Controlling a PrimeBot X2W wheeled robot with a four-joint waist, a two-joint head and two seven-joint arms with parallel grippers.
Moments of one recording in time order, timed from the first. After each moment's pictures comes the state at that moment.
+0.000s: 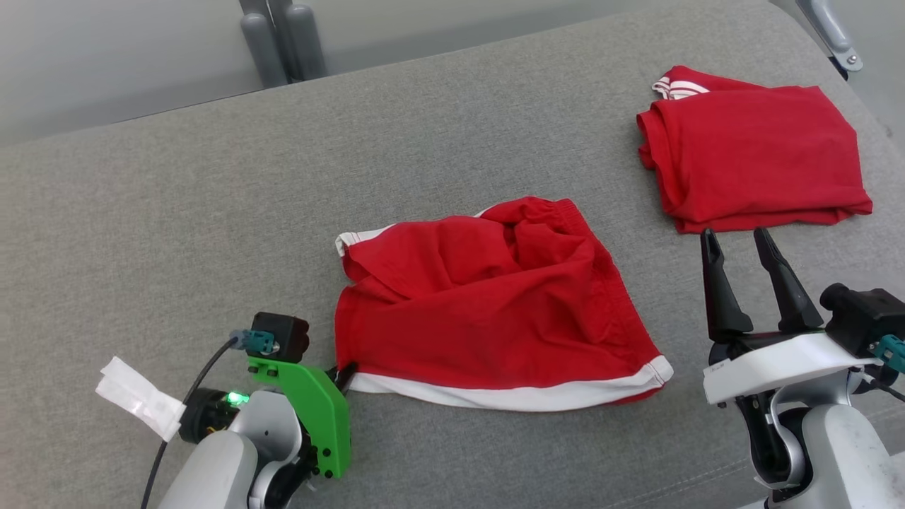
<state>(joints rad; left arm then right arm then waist) -0.26 0.20 -0.38 0.32 -0.51 -0.11 0.46 -0.13 -0.11 0.01 0.03 0.35 0.13 -0.13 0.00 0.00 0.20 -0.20</state>
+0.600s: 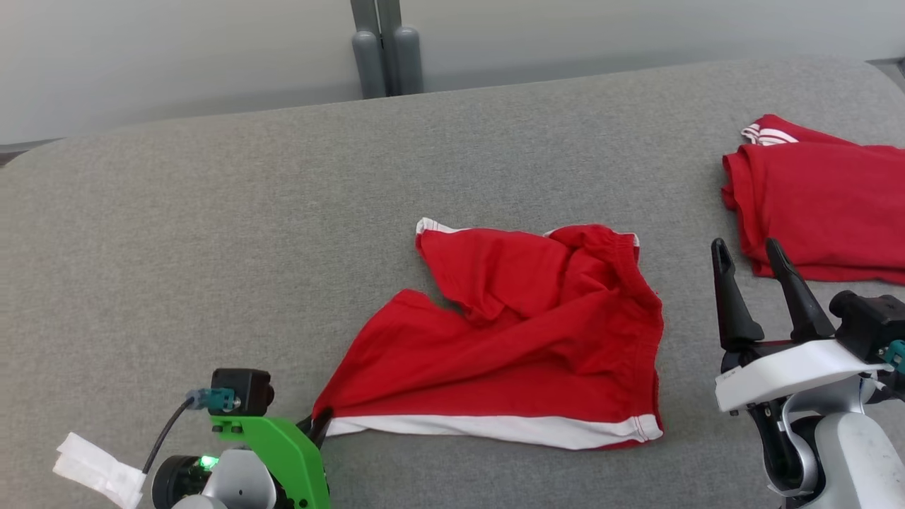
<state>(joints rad) -0.08 0.23 -0.32 0.16 -0.58 -0.03 0.46 -0.11 -0.12 -0.01 0.03 0.35 0.13 -0.11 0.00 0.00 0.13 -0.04</state>
